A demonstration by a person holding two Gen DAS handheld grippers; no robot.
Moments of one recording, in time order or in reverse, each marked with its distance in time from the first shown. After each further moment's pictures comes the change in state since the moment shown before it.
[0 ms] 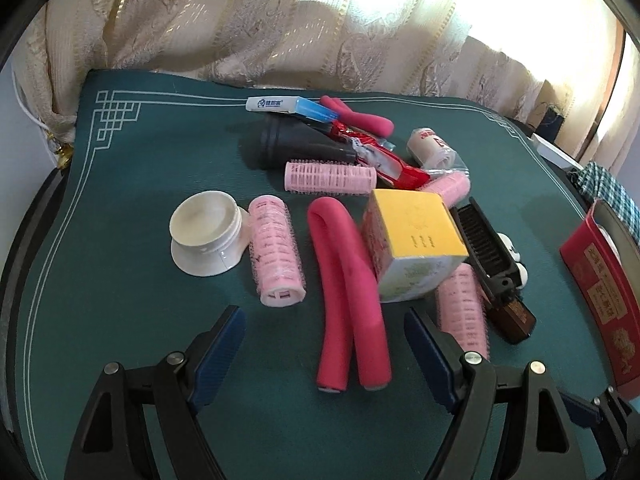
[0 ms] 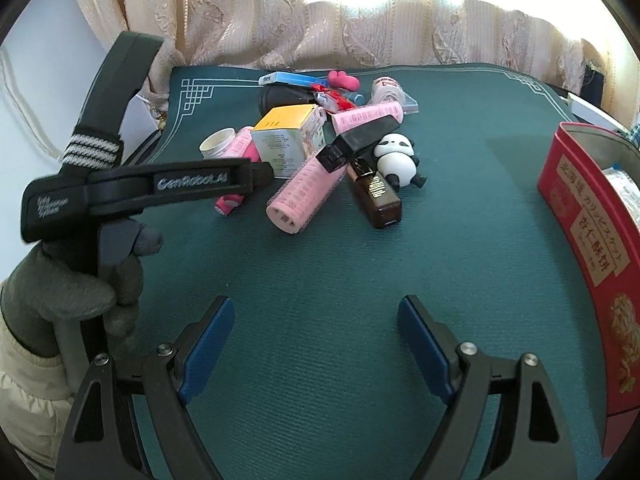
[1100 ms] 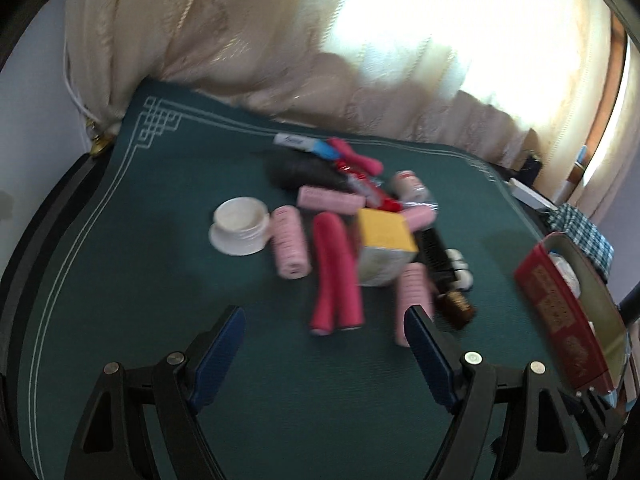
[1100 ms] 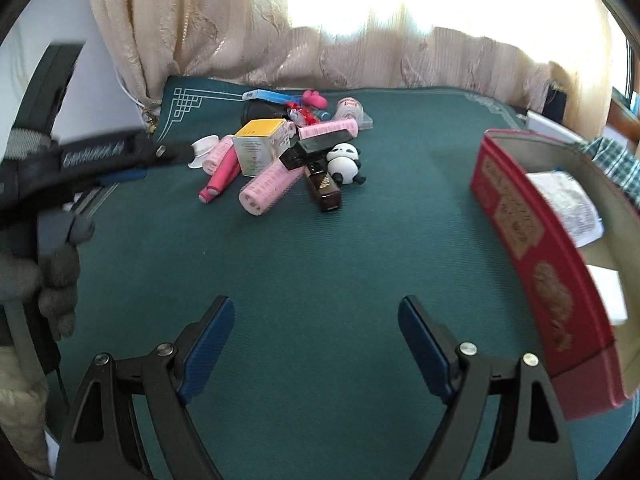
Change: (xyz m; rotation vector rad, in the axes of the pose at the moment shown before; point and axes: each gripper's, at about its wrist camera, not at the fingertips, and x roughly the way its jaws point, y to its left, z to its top) left arm -0.074 0.008 -0.037 -0.103 -0.128 -0.034; right arm -0.043 -0.013 -0.023 -0.003 -0.061 -0.087
